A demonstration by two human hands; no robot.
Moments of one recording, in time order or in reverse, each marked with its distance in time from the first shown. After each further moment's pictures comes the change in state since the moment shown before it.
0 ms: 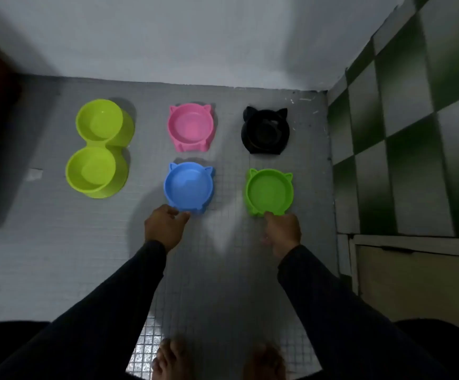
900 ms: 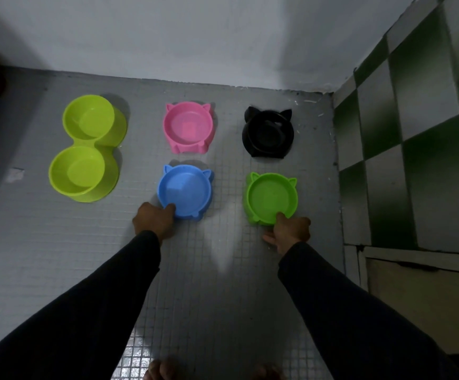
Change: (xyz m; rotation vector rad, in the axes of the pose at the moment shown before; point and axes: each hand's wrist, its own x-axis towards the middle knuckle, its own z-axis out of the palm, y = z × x) left_hand 0.060 -0.005 0.017 -0.142 0.082 -0.339; right_hand 0.048 -0.001 0.009 0.278 0.159 0.085
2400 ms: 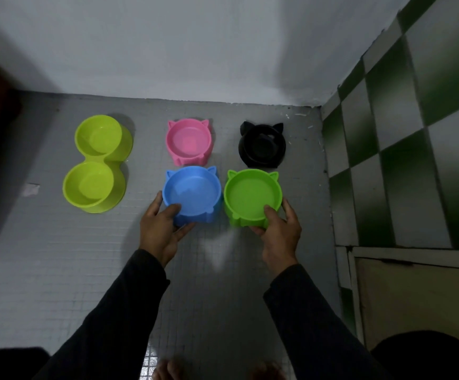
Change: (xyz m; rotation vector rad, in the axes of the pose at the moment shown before) left_hand -0.066 0.026 -0.032 -1.050 -0.431 -0.004; right_hand -0.083 -0.027 -0.011 0.497 -0.273 -0.126
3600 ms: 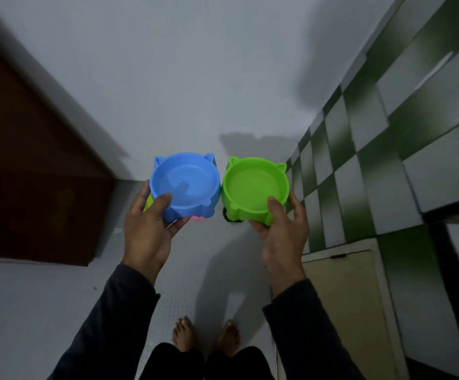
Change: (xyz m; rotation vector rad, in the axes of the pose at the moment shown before) left_hand -0.544 0.382 0.168 -0.100 -0.102 0.311; right_hand -0.486 -0.474 0.019 0.136 -0.180 -0.249
